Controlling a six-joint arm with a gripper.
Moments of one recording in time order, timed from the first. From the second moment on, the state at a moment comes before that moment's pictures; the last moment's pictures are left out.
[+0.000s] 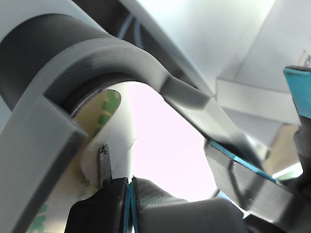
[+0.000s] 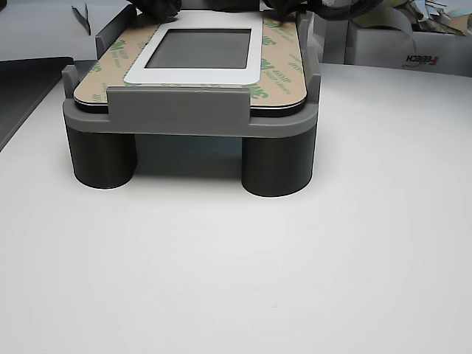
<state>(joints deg) 40.3 99.1 120.5 30.8 4.0 -96.6</state>
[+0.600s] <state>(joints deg) 39.5 100.1 123.4 27.3 3.5 -98.4</state>
